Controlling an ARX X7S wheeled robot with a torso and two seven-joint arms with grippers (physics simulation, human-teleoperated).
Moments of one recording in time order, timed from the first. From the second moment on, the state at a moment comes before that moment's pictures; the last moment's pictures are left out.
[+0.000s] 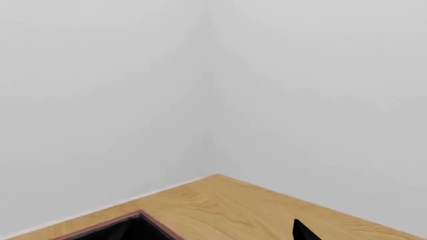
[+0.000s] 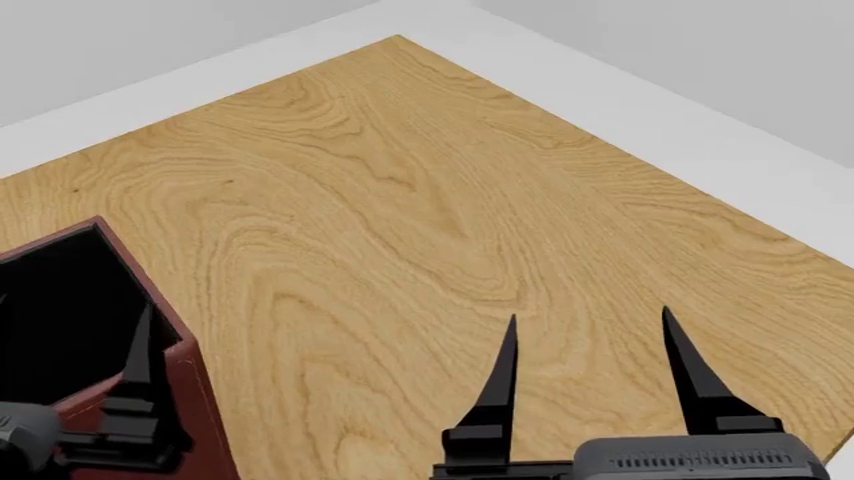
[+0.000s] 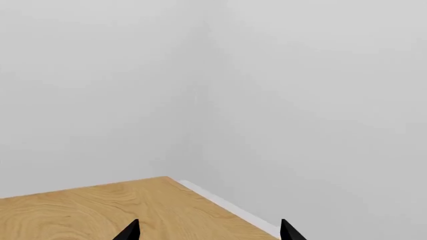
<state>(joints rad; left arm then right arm) -0.13 -0.28 0.15 0.51 -0.30 -0.31 -0.23 0.10 0.27 -0.18 -0.70 0.13 0.48 0.27</state>
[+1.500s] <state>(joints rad) -1.13 -0.71 0.25 0.82 -2.29 -1.01 -1.44 0.10 0.29 -0.16 -0.71 0.25 0.51 0.27</state>
